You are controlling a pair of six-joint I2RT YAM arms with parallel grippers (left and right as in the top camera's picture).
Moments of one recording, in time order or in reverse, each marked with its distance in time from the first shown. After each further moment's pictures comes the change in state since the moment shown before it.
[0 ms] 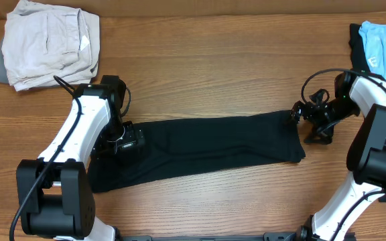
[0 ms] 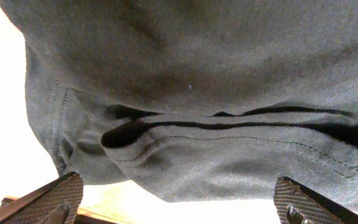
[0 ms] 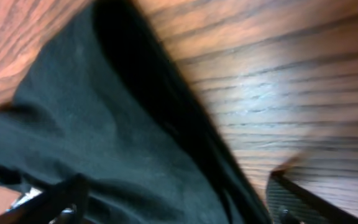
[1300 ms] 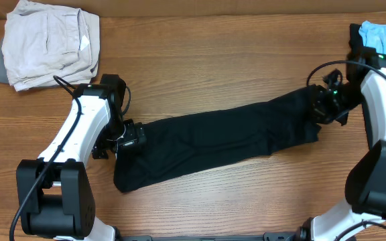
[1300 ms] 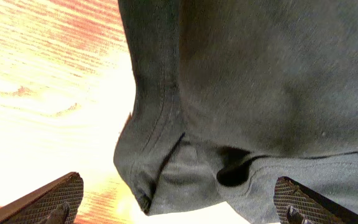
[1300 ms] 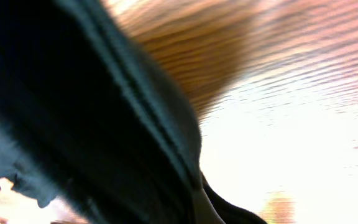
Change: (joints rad) left arm 0.000 0.000 0.000 0.035 0.022 0.000; right arm 0.089 -0.266 0.134 -0.173 0.121 0.134
